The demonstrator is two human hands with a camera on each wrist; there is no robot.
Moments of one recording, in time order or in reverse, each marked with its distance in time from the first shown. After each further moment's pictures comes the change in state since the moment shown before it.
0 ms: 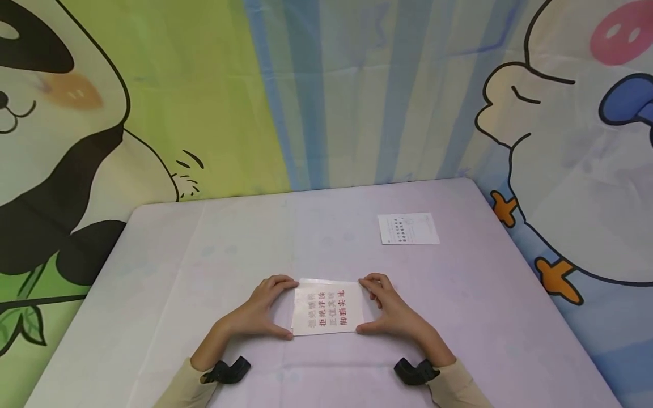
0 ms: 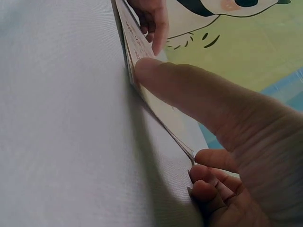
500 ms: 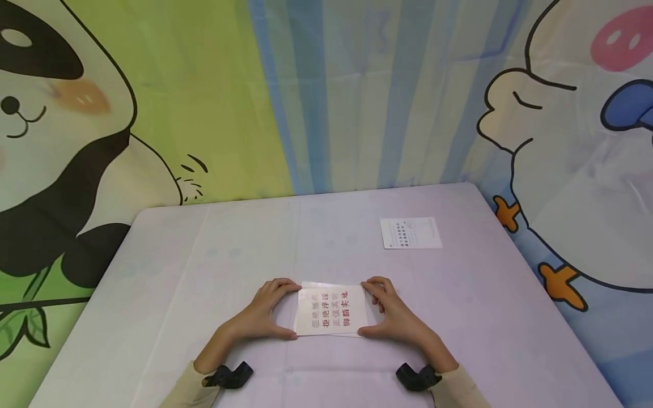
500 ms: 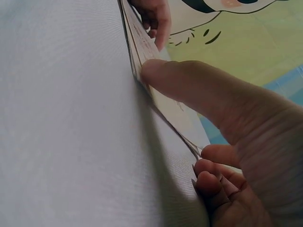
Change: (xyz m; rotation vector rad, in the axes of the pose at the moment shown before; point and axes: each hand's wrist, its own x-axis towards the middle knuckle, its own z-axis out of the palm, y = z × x) left_hand 0.002 -0.002 0.004 0.013 0.004 -0.047; right_hand -0.001 0.003 0.002 0.016 0.024 0.003
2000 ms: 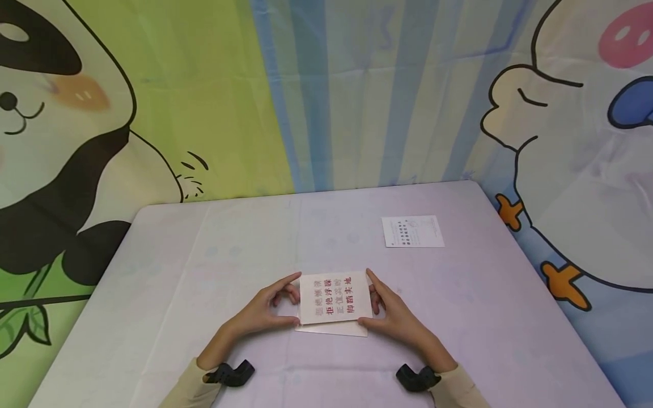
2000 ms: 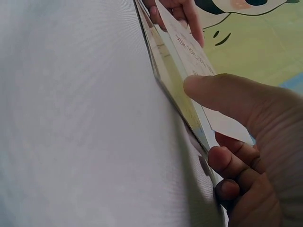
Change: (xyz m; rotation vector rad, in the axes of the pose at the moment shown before) left_hand 0.007 -0.006 0.003 -0.392 0.096 0.147; right_hand 0.003 0.000 0.006 0.122 0.084 -0.179
